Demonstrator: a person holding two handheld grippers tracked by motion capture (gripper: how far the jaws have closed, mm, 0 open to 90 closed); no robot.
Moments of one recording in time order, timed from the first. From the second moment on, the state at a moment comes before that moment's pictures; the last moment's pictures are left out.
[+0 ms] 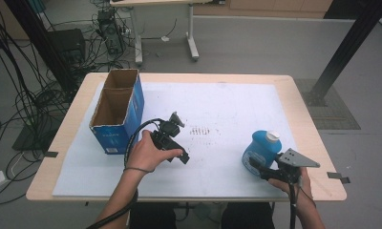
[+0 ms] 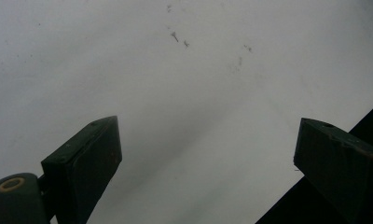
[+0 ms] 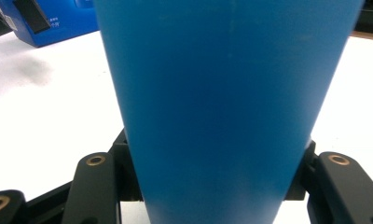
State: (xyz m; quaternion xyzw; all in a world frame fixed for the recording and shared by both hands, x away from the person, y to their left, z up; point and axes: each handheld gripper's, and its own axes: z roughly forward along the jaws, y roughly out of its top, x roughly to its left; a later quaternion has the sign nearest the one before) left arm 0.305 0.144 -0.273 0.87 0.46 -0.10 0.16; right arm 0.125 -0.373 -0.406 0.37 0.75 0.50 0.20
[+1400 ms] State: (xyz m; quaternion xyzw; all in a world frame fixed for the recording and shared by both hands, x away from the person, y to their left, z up) left arm 0.314 0.137 -0.177 0.93 0.30 -0.08 0.17; right arm 0.179 -0.373 -0.367 0.28 0.79 0.54 0.11
